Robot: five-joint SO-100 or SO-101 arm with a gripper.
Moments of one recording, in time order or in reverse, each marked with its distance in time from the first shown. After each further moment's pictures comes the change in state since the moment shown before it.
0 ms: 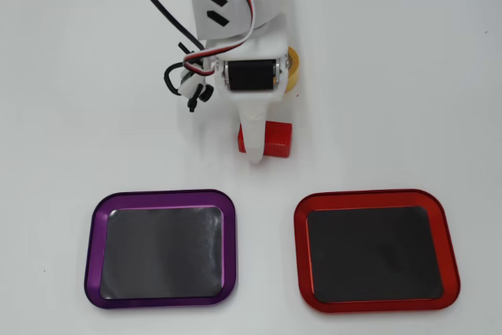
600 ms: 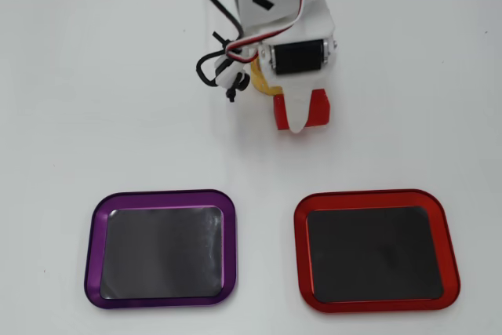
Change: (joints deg) arm -8.2 4.0 -4.2 7.6 0.0
